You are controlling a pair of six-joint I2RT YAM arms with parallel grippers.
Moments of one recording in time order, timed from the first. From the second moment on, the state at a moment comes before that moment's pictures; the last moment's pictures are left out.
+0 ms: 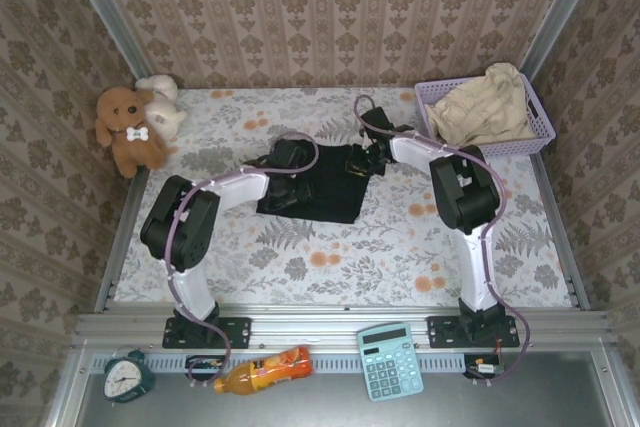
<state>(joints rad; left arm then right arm) -0.56 1.84 1.11 -0.39 0.10 -0.72 0.37 2.16 1.53 -0.51 -0.29 0.60</state>
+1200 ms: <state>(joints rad) -0.70 1.56 0.77 -0.27 0.18 -0.85 0.49 1.94 1.29 -0.51 -0.33 0.68</state>
